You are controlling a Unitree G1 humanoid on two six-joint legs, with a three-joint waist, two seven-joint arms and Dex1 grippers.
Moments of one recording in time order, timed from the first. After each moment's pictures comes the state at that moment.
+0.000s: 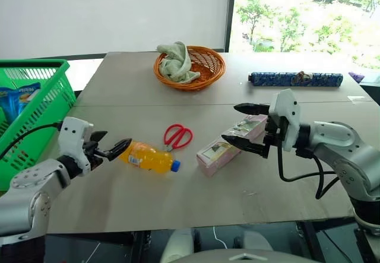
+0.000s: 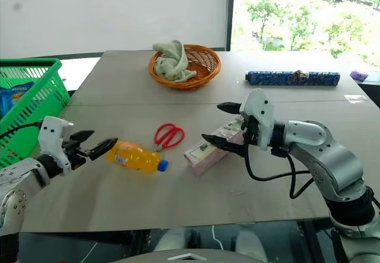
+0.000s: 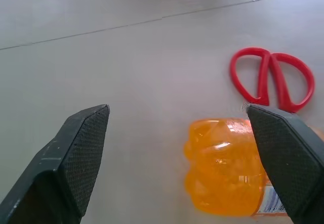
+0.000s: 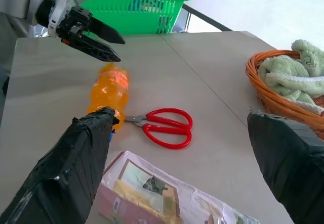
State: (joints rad) left arm 0.11 0.78 0.46 -0.27 -0.54 0.71 -0.69; right arm -0.37 -0.62 0.08 -0.58 0.60 0.70 0.74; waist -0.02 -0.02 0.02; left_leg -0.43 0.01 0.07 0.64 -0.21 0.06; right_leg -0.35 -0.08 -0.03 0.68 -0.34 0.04
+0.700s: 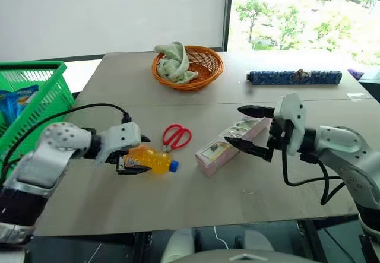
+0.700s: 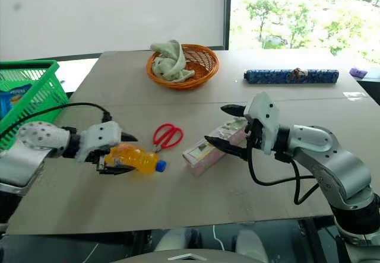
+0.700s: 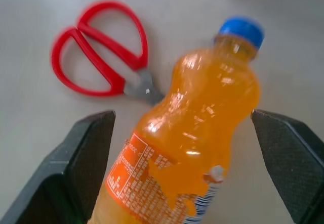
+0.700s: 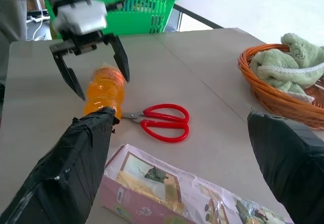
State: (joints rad) left arm -0.32 1.08 -0.21 0.03 -0.05 0.17 -1.31; right arm -0.31 -0.64 0.03 -0.66 0.65 0.73 0.69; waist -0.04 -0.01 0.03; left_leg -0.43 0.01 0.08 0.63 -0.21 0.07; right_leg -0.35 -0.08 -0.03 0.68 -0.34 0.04
